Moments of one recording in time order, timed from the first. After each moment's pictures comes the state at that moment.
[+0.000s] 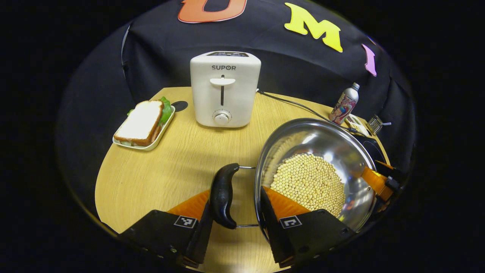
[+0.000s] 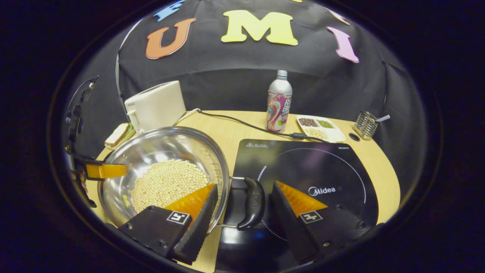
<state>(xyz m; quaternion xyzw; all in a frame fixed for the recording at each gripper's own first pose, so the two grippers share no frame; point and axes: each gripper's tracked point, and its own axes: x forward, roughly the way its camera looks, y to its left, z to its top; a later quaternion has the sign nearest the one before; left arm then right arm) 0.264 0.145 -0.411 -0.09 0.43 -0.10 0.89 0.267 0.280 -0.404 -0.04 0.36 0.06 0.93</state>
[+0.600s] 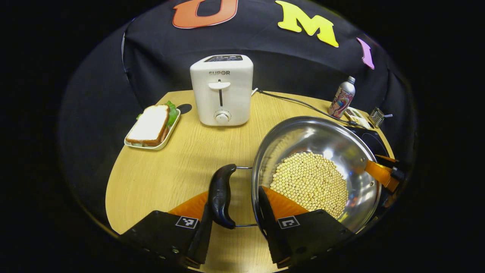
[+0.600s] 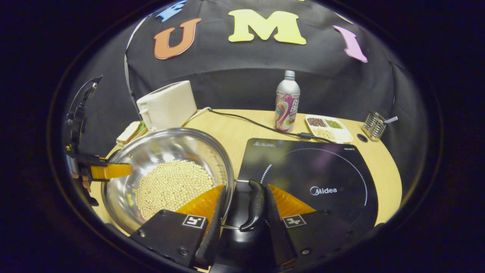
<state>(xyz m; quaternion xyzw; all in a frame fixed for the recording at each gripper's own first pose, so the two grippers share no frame) 0.241 0.149 -0.389 -0.06 0.43 -0.08 0.90 0.253 0.281 -0.388 -0.03 0.37 0.10 0.92</state>
